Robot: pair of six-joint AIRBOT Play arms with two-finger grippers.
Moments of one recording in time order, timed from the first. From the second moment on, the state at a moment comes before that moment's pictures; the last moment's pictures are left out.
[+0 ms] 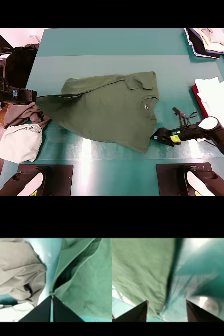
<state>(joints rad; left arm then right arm) 0.06 -0.91 1.10 1.47 -1.29 -1.49 -0.04 -0.89 0.38 -0.87 1.18 1.46</state>
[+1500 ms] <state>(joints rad) 0.07 -0.91 0.65 0.88 -1.21 -1.36 -0.34 -0.89 0.97 -1.22 1.30 1.42</state>
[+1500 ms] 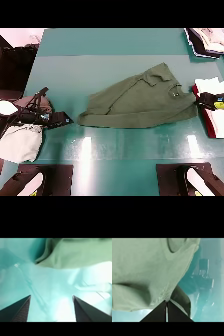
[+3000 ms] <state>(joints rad) -0.10 -1.23 0.92 0.78 -1.16 -1.06 -0.41 -0.89 0.93 -1.30 1.47 1.43</state>
